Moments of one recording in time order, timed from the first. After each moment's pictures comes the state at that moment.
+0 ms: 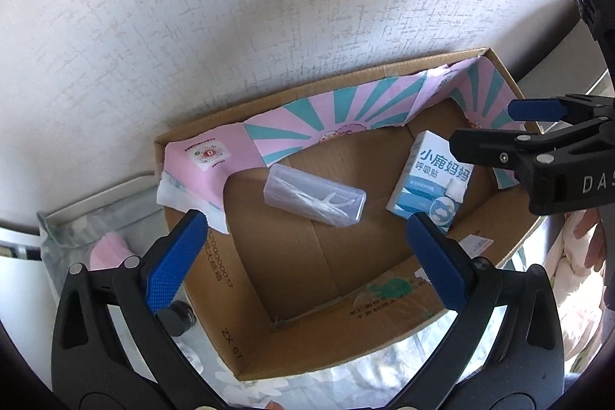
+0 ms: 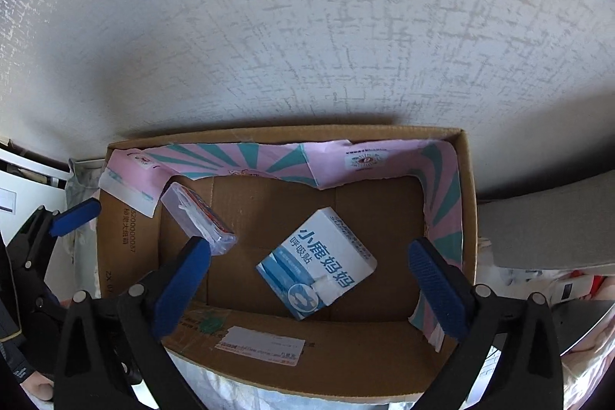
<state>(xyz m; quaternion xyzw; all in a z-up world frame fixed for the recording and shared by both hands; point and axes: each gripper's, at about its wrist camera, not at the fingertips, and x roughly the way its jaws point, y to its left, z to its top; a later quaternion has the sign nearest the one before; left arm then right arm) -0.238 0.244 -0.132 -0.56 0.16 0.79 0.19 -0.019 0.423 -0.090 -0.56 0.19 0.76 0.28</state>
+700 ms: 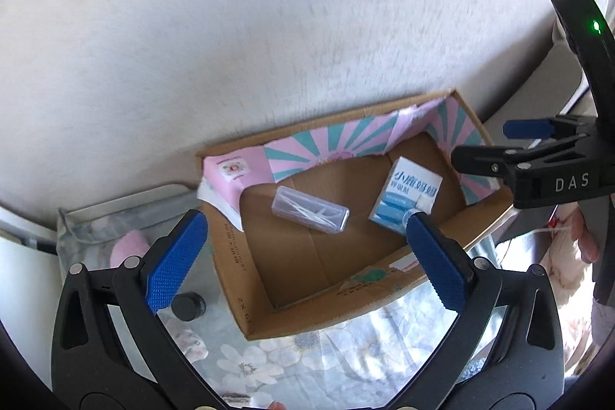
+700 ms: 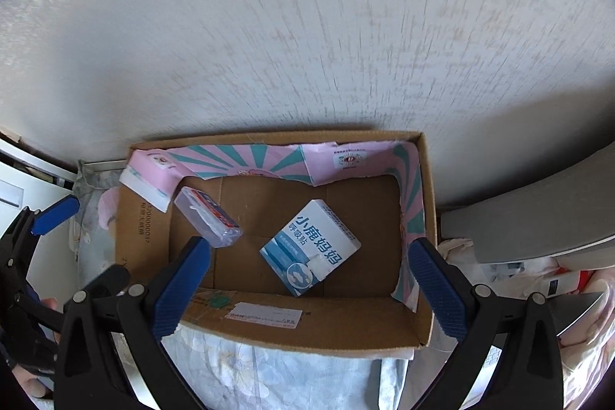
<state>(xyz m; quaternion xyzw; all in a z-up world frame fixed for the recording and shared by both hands) -0.183 0.222 -0.080 -0.50 0.12 0.83 0.20 0.002 0.411 -0.041 -0.54 0.16 0.77 0.29</state>
